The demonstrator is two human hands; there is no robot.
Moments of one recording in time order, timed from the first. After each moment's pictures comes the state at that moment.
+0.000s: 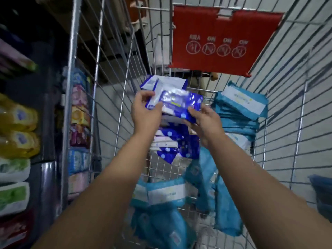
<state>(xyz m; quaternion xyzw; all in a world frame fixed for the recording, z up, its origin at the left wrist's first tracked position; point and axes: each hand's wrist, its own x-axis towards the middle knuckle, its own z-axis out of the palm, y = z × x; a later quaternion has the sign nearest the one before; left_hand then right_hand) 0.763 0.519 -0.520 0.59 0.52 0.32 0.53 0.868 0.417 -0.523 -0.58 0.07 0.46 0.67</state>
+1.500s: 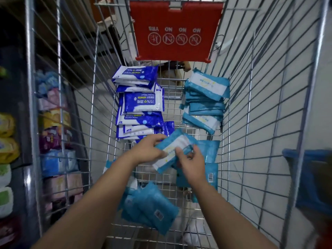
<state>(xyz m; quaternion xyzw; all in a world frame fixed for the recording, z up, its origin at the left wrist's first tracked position) 0.728 0.422 -0.519 0.69 0.36 -0.20 0.60 0.783 0.275 -0.559 -0.77 0.03 0.36 0.53</state>
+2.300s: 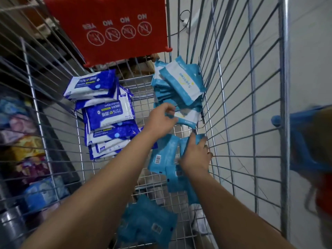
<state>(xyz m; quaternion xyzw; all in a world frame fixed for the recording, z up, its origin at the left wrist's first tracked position) 0.864 0.402 -0.567 0.79 0.31 -0.09 0.52 0.840 0.265 -0.577 -0.93 -0.05 0.37 0.03</state>
